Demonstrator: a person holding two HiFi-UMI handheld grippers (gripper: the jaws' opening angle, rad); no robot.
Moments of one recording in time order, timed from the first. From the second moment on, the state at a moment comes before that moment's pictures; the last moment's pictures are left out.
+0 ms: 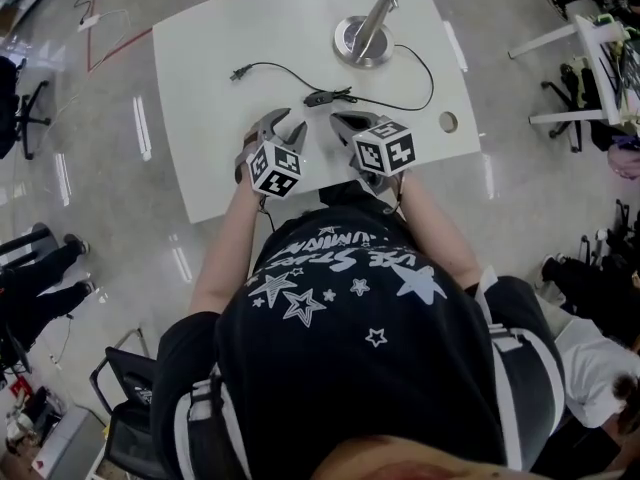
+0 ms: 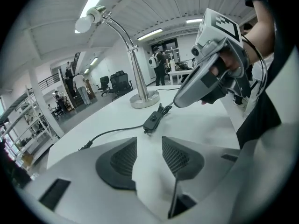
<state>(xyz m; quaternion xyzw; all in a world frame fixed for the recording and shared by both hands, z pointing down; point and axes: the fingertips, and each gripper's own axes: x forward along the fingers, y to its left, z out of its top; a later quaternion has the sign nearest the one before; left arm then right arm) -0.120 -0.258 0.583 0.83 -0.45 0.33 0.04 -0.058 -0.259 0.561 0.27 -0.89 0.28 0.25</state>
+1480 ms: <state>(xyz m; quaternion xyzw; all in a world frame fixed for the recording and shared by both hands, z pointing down) -0.140 -0.133 0.472 0.82 -0.55 0.09 0.12 -0.048 -0.153 0.481 0.30 -0.91 0.25 0.16</state>
